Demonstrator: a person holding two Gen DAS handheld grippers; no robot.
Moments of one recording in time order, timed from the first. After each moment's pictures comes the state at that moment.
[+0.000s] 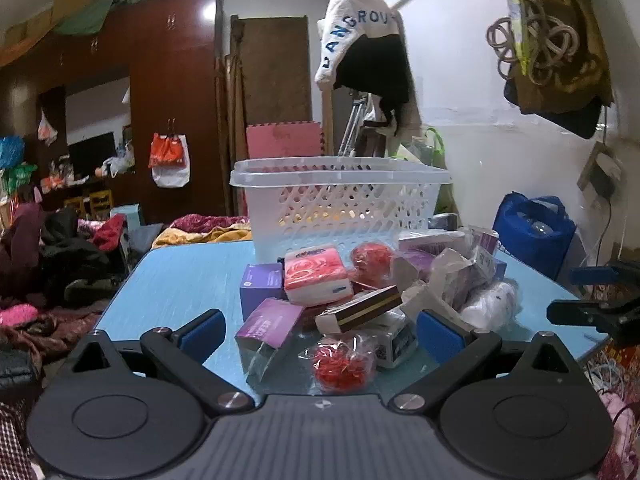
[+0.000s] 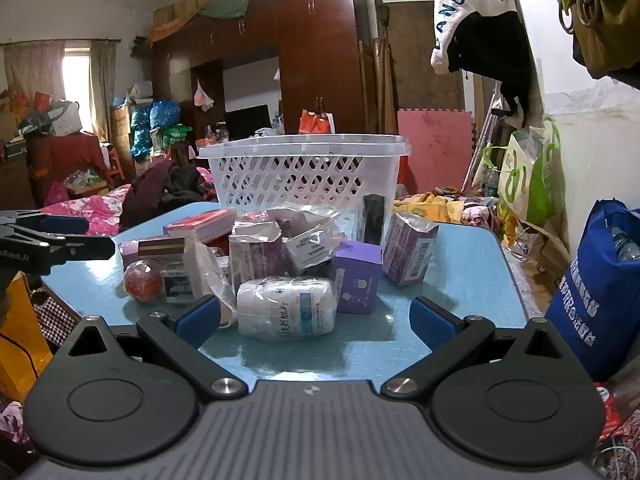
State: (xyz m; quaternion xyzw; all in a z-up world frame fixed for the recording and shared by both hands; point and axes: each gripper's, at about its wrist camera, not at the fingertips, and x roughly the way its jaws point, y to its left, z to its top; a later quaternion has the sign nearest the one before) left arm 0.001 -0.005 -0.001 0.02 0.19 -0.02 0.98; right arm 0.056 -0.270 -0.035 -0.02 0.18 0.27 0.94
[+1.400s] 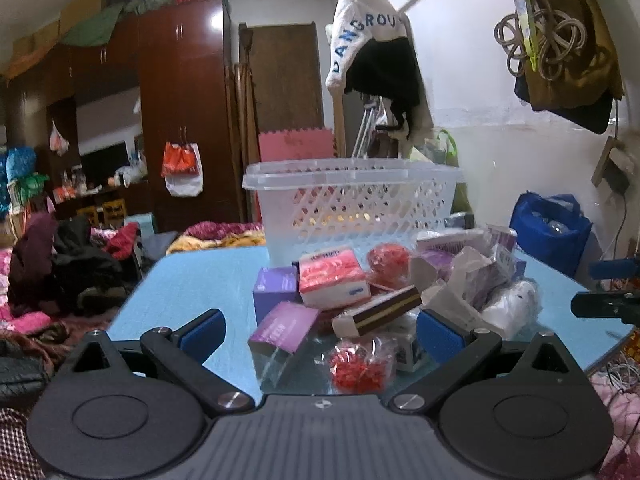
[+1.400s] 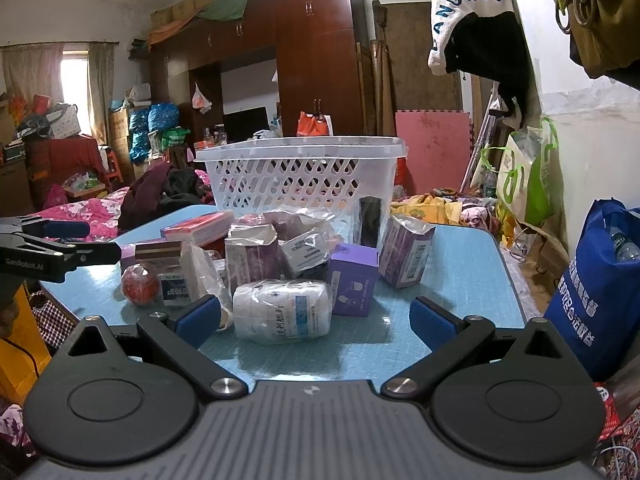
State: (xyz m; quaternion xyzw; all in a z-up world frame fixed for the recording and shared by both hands) left arm 0.005 -0.006 -0.009 0.04 0.17 0.00 0.98; right arm 0.057 -0.273 -0.035 -0.01 0.18 0.27 0.94
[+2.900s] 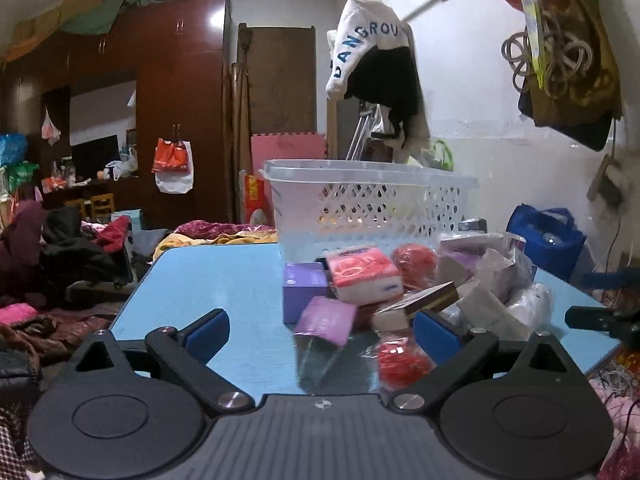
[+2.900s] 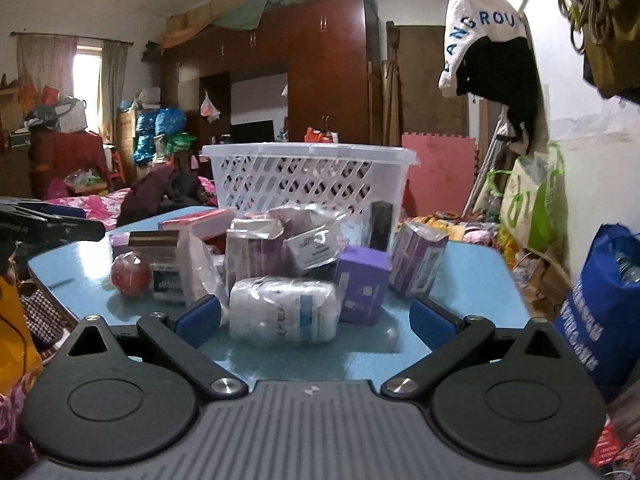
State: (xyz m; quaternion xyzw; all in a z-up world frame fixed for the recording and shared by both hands) left arm 0.006 0.042 -0.020 0.01 0.17 -0.03 0.98; right arm 0.065 -0.264 -0.054 -0.03 0.15 0.28 0.95
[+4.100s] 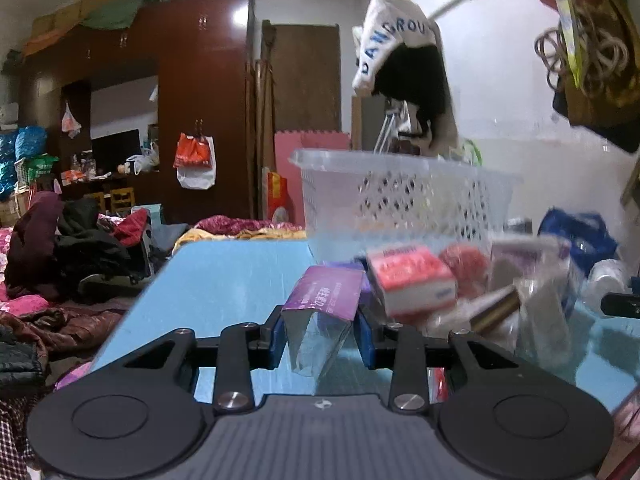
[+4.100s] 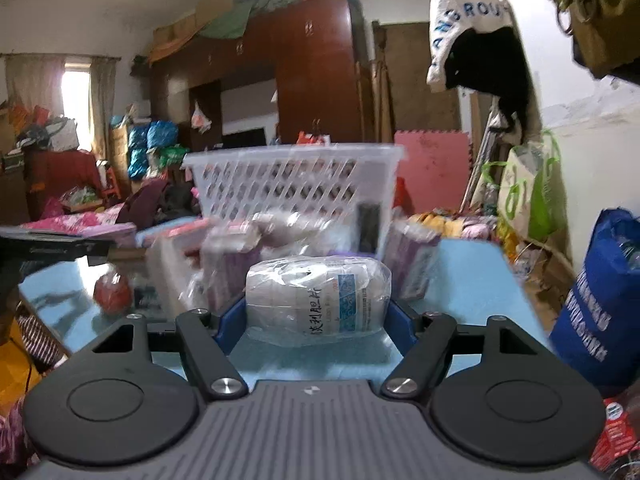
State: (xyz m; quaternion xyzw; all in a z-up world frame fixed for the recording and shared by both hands) left arm 0.036 0.052 -0.027 0.00 0.16 0.01 0.99; right arm 0.077 -0.277 -0.045 -0.01 0.14 0.27 0.95
